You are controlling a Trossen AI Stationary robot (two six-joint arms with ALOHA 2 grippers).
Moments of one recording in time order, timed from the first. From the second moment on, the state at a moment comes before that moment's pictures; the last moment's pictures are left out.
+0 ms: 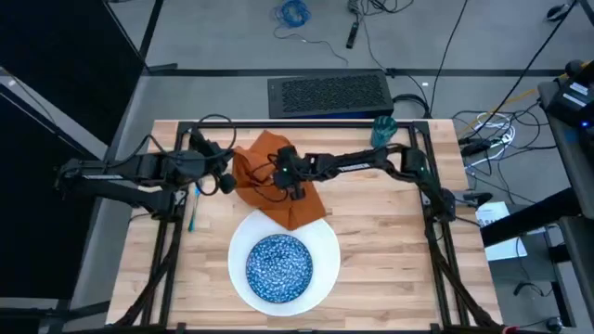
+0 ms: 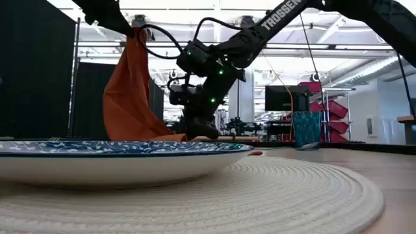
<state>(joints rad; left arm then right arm) 0.01 0.83 0.87 -0.59 -0.66 -0.10 -0.21 2.22 1.55 -0.22 0.18 -0.64</state>
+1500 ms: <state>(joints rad) 0.14 1.17 0.83 -0.31 -0.84 -0.07 0.03 2.16 2.34 -1.39 -0.08 0.00</state>
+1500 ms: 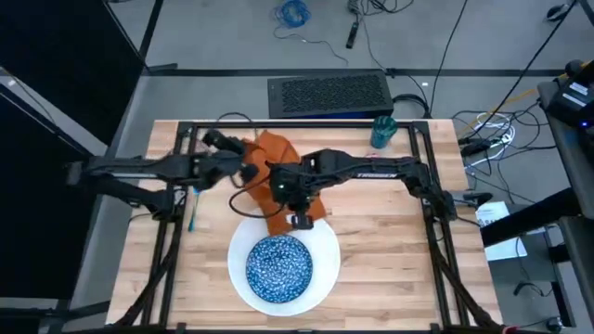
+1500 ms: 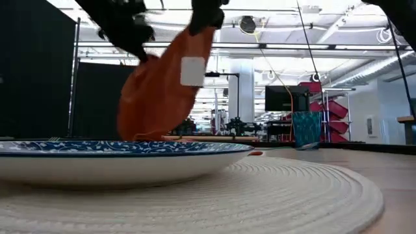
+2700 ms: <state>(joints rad) 0.57 1.64 0.82 0.32 -0.28 0.16 -0.17 1.78 1.42 -0.96 -0.35 0.17</state>
